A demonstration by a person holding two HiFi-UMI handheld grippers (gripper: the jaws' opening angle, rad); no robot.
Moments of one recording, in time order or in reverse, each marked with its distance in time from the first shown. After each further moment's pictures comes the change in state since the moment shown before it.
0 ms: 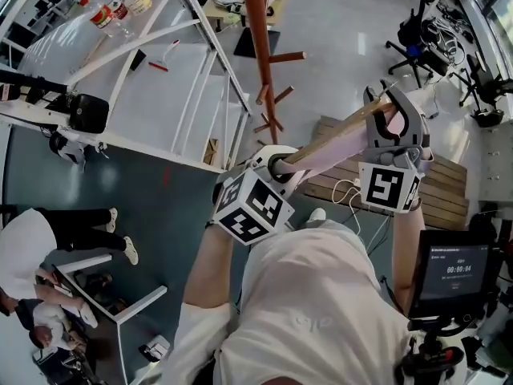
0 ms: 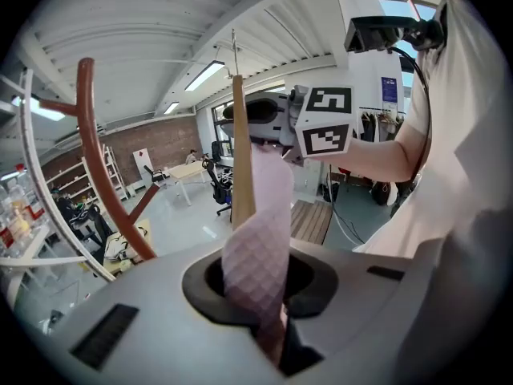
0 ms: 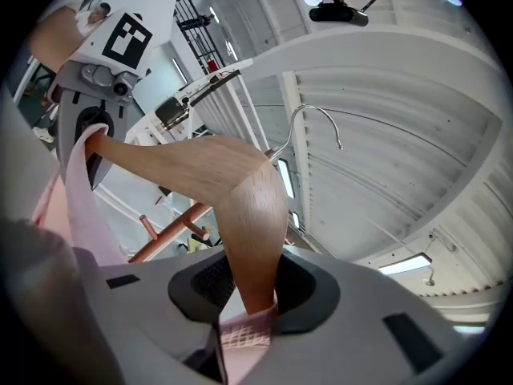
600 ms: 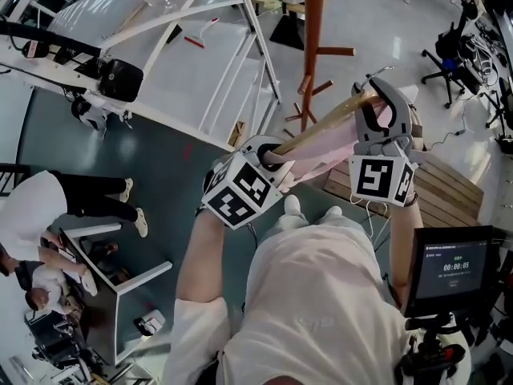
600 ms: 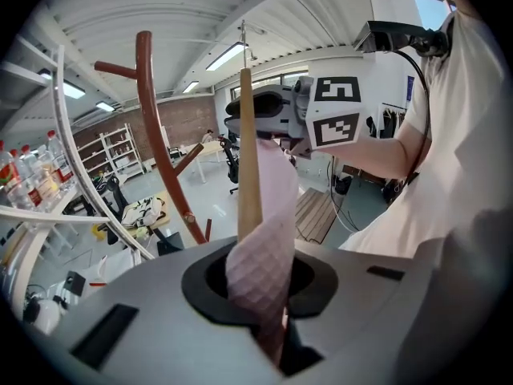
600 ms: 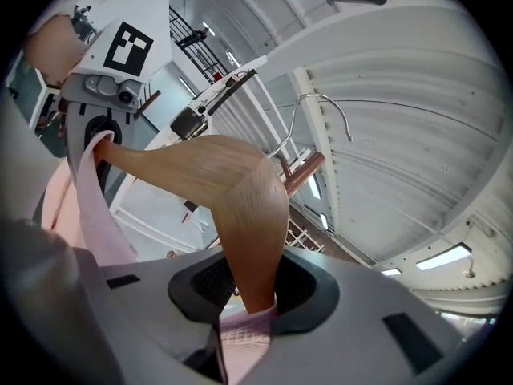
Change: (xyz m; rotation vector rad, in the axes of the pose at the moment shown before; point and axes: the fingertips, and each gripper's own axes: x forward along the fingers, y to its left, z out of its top) left arm -0.049 0.043 -0.074 -0.114 0.130 0.071; right arm 0.048 0.086 0.050 0.061 -0.039 0.198
